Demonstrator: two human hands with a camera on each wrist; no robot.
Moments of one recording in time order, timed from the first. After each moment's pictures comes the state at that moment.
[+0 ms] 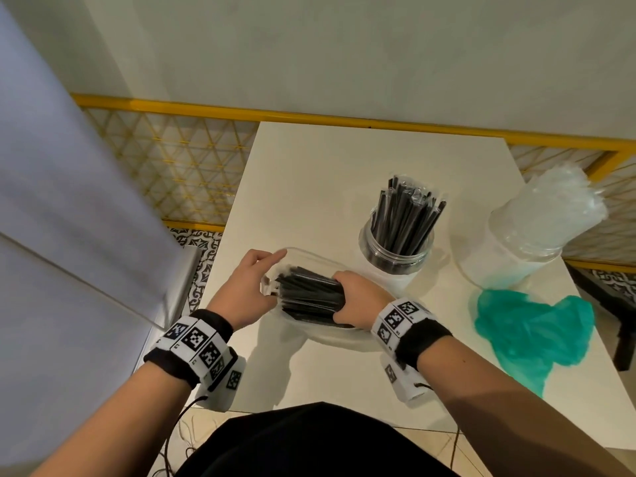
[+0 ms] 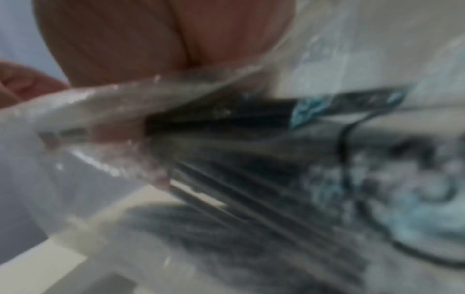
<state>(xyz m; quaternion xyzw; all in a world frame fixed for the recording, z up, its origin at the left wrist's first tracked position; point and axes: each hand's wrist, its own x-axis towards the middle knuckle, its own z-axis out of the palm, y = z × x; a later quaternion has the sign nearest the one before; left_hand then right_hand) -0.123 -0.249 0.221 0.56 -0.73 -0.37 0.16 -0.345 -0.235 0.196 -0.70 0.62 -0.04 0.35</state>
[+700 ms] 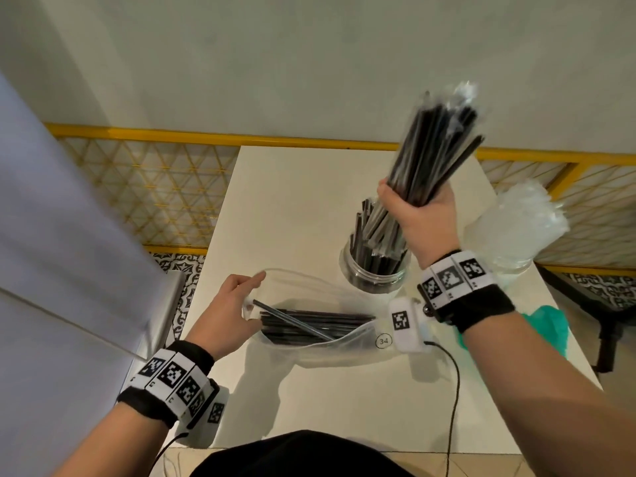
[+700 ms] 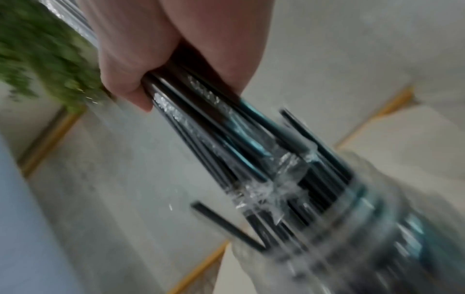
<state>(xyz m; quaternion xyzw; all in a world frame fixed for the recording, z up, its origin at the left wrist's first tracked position) -0.125 -0.252 0.223 0.56 -0.73 -0.35 0.15 -0.413 -0.271 0.322 -0.44 0.57 -0.64 0.26</state>
